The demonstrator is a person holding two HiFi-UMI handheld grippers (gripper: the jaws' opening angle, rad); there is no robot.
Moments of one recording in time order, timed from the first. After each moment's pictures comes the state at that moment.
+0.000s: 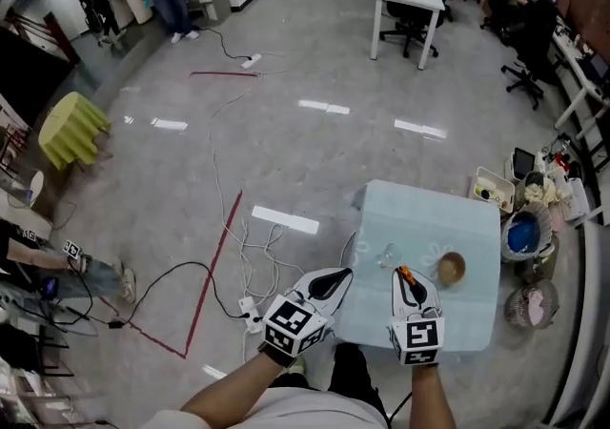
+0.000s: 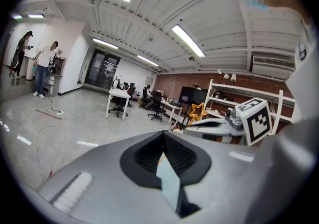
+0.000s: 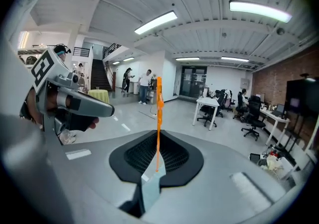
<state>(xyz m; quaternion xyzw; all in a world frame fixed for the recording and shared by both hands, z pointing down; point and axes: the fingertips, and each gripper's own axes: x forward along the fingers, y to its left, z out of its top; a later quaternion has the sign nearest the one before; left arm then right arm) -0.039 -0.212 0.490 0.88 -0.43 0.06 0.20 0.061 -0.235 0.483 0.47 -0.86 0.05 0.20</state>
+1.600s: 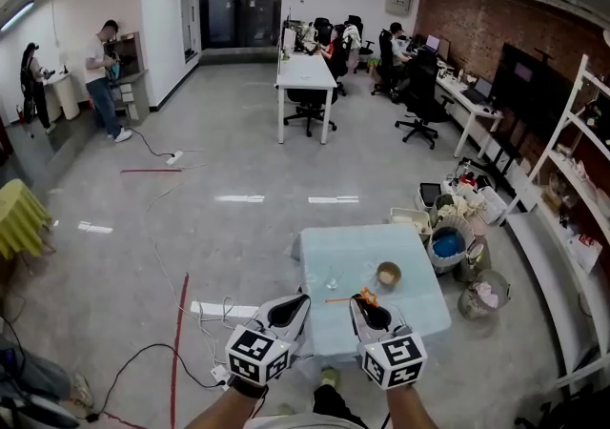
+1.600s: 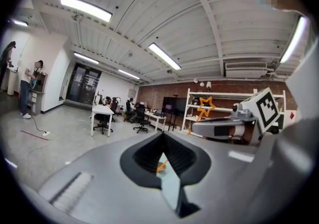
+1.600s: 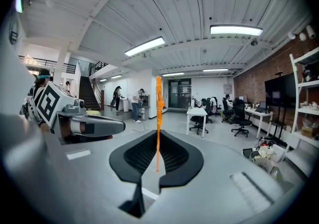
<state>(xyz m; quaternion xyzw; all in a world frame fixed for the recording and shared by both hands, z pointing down) -0.051 -0.068 0.355 0.93 -0.36 0.02 0.11 0.043 -0.052 0.332 0.54 -0.84 0.05 0.09</state>
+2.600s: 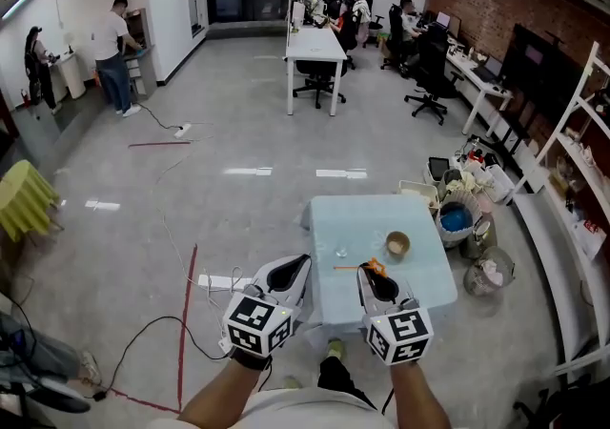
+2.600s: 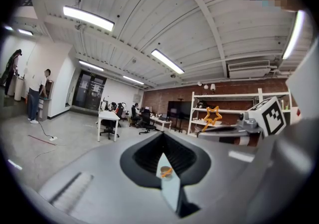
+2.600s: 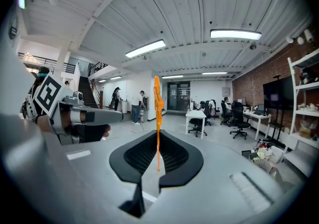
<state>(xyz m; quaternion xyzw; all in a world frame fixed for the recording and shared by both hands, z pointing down) -0.084 -0.059 0.334 0.91 -0.40 0.00 0.09 0.025 -0.036 0.331 0.55 -0.83 0.04 0.08</state>
